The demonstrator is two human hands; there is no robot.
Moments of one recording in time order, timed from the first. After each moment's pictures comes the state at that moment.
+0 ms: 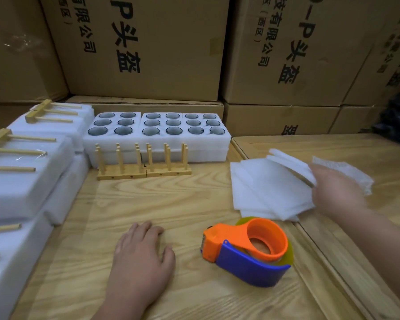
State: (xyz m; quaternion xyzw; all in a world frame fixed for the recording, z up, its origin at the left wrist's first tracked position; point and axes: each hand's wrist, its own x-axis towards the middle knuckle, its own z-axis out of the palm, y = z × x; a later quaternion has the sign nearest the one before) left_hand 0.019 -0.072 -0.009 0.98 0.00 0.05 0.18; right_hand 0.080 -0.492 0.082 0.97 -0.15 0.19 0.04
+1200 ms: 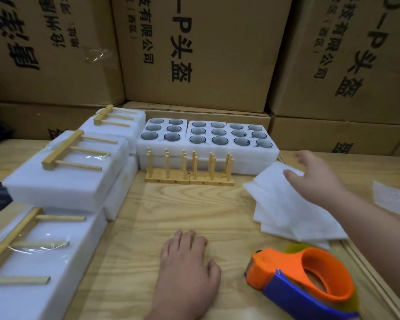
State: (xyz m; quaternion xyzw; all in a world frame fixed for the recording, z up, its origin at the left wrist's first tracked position) left_hand 0.016 -0.074 -0.008 0.98 -0.01 0.07 0.18; right_hand 0.163 -0.357 0.111 0.96 -0.04 0.17 -0.23
